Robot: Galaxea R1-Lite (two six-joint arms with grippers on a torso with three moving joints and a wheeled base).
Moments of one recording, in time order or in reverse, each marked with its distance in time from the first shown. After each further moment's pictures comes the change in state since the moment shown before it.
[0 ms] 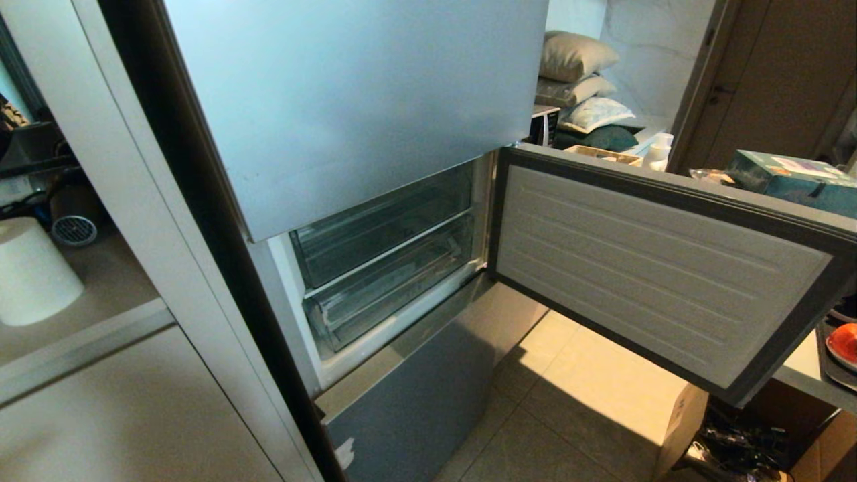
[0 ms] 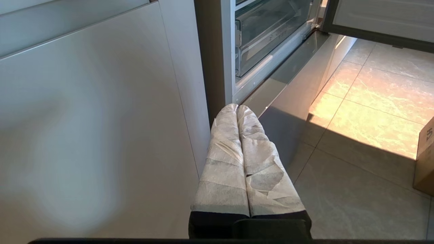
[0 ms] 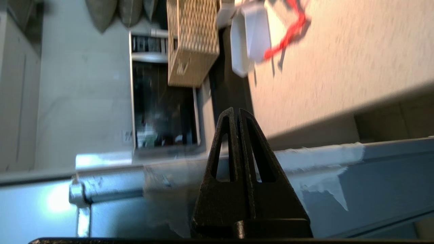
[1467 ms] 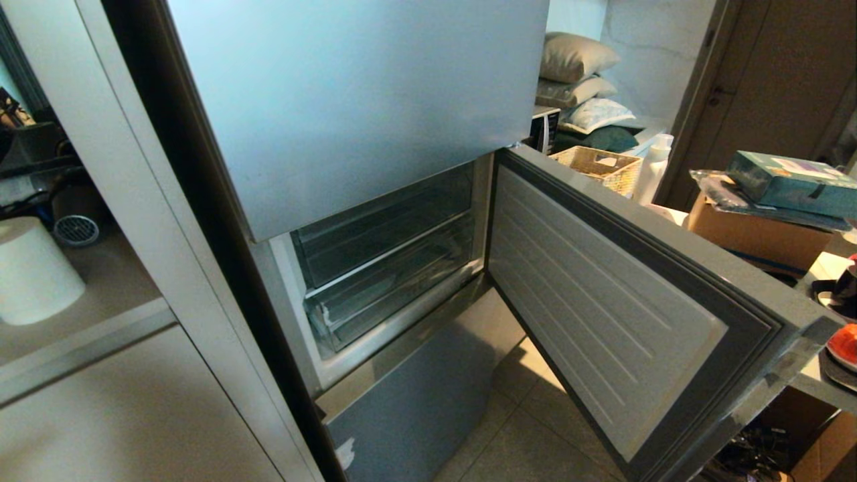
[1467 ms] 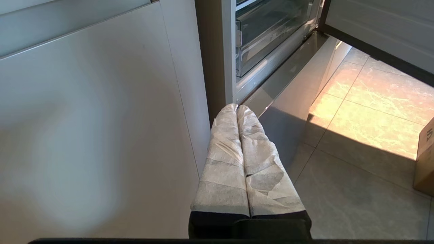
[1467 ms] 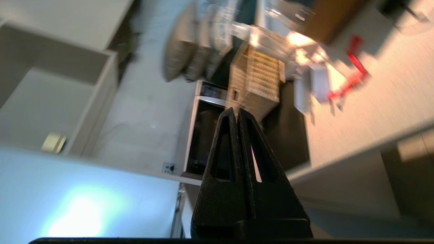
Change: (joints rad) left arm 0.000 0.000 0.000 0.000 0.000 0.000; right arm 0.113 -0.583 0.232 0.055 -0.385 0.050
